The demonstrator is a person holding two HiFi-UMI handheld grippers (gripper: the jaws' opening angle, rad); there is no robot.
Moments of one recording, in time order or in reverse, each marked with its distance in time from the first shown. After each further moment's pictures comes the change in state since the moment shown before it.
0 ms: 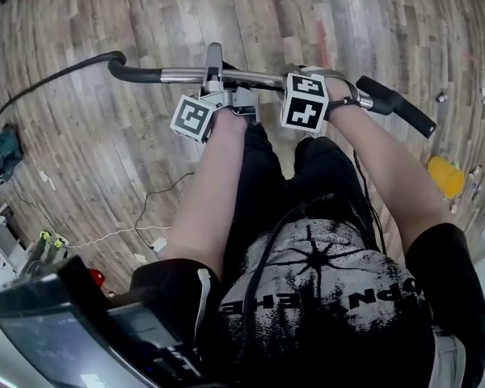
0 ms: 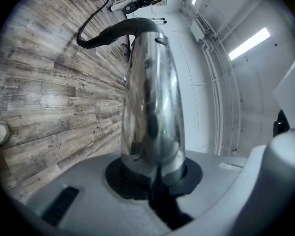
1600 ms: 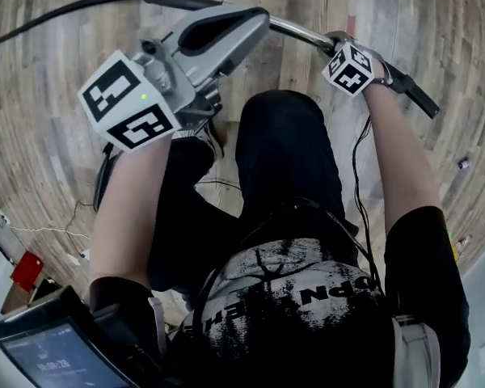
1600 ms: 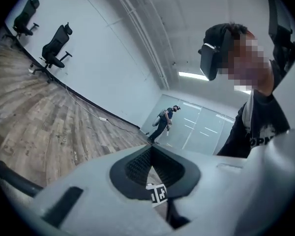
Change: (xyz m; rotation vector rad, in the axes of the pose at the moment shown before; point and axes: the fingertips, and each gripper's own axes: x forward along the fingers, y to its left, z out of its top) left arm 0.049 0.216 -0.121 0.900 0.658 -0.490; right arm 0.414 -0.198 -0.259 -0.034 -0.029 -0.245
